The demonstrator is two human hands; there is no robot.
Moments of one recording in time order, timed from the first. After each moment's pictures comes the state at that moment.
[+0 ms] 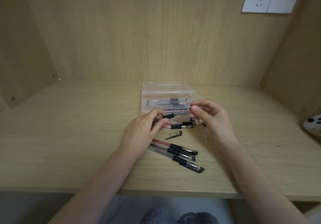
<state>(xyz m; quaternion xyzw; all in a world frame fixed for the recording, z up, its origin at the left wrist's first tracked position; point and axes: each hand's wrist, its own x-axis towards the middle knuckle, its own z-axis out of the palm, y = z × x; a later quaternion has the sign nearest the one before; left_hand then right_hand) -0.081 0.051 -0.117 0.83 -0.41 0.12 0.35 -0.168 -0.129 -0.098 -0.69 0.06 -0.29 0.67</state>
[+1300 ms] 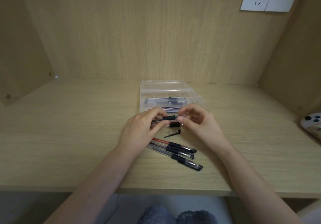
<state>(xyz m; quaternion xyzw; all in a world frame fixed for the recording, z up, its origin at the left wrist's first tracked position) -0.082 0.054 -0.118 0.81 -0.43 0.15 0.37 -0.167 -0.122 -0.113 -0.81 0.01 -0.24 0.53</state>
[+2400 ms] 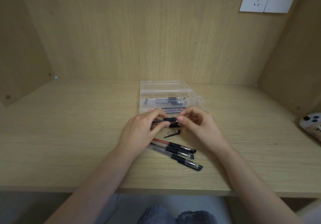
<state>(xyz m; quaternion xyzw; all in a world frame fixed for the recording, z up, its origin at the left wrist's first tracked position) -0.083 0.054 -0.117 0.81 -0.43 0.14 0.37 -0.169 -0.120 -0.113 -0.82 0.00 -0.23 0.52</state>
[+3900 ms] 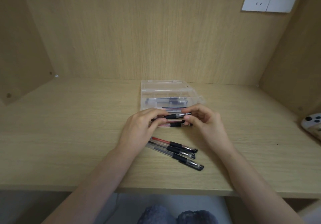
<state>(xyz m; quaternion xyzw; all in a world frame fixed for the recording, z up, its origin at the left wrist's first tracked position) -0.077 0.055 -0.122 0.77 -0.44 0.18 0.42 -0.172 -0.120 -0.112 -0.79 0.01 -0.29 0.54</state>
